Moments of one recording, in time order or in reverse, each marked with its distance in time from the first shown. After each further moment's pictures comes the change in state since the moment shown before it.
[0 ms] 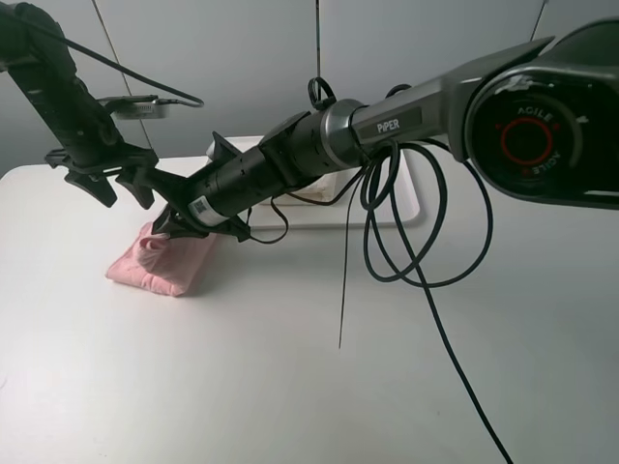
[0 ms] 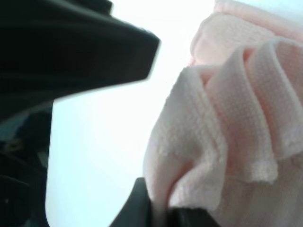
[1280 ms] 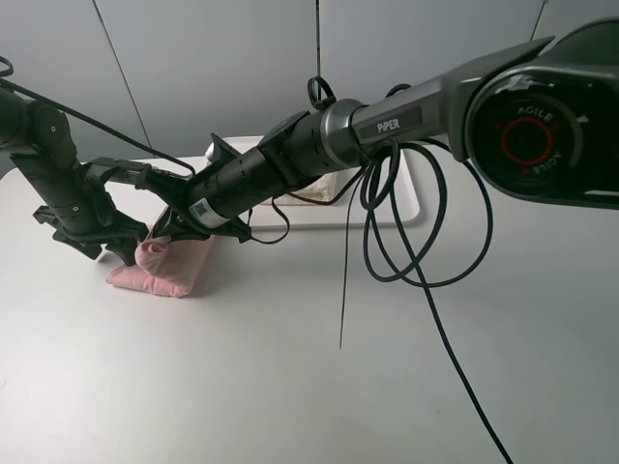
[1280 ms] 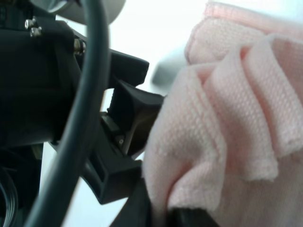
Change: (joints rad) left arm 0.004 -0.030 0.421 0.141 -0.410 -0.049; right arm 0.000 0.000 0.000 -0.045 0.015 0.007
